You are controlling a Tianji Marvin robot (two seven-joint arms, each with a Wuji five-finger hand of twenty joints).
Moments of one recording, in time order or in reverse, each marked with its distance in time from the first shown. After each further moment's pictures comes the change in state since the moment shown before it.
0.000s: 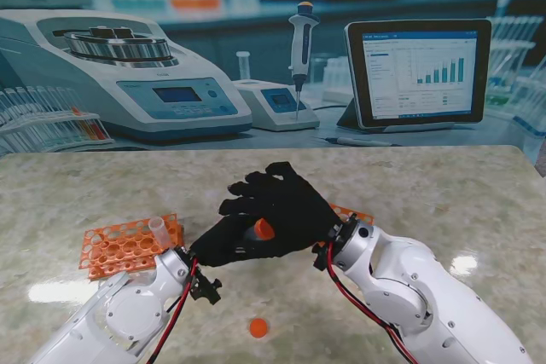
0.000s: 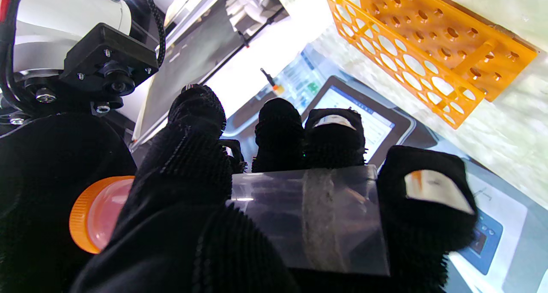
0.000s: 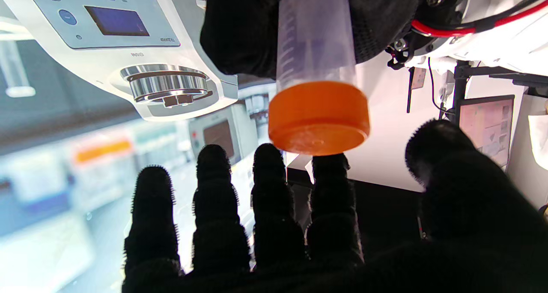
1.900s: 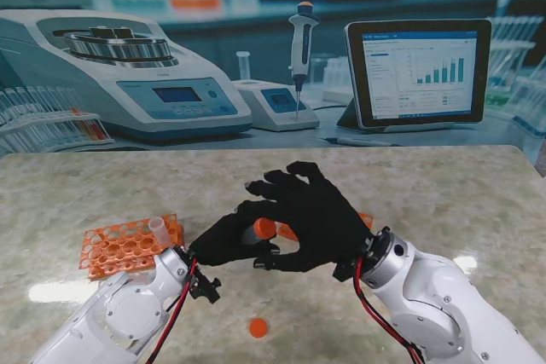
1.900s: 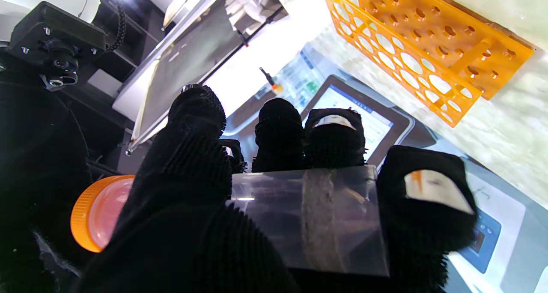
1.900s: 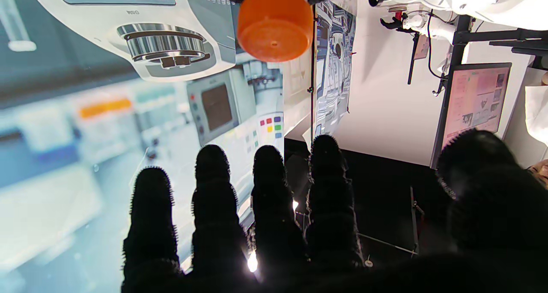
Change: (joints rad) left arm -0.005 -0.001 -0.001 0.010 -0.002 -0.005 0.001; right arm -0.180 -0.006 0.163 -0.121 -0.031 -0.096 -0.090; left_hand 0.000 0.001 0.000 0.000 0.000 0.000 0.000 0.000 0.000 0.000 0.000 0.000 0.000 0.000 0.000 0.000 0.000 -0.002 0.000 0.000; right_hand -0.134 0.004 -0.028 0.001 0.000 0.021 0.000 -0.023 -0.017 0.000 -0.001 -0.008 0.000 0.011 0.000 0.000 -0.010 0.011 0.000 -0.011
